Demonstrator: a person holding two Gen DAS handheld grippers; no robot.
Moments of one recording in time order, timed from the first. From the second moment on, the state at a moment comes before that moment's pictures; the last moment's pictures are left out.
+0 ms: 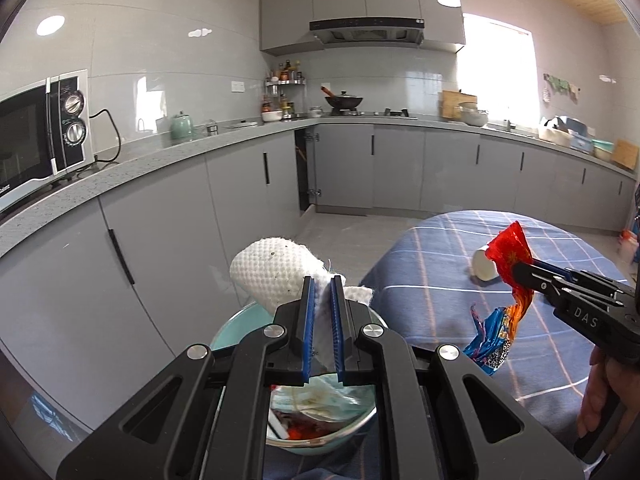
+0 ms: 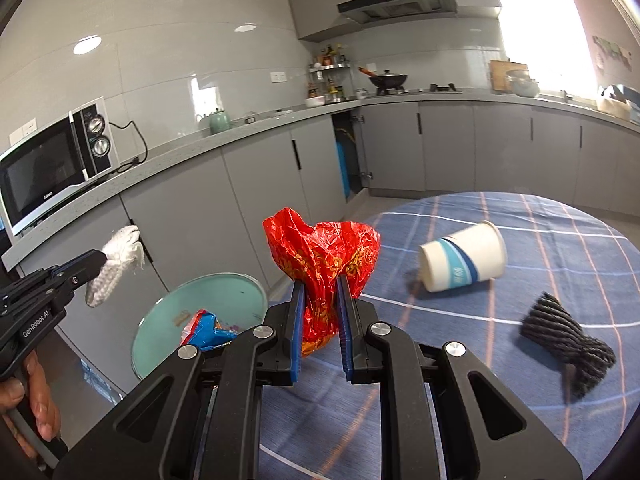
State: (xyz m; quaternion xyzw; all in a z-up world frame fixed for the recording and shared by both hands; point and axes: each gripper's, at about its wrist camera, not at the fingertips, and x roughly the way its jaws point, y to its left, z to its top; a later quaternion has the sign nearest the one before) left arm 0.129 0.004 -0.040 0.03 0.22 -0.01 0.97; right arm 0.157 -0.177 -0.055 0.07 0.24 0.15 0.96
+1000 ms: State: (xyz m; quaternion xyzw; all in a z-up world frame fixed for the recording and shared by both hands) left arm 0.142 0.073 -0.039 0.01 0.22 0.08 0.97; right arm 0.195 -0.085 -0.039 0.02 0.24 0.23 0.94
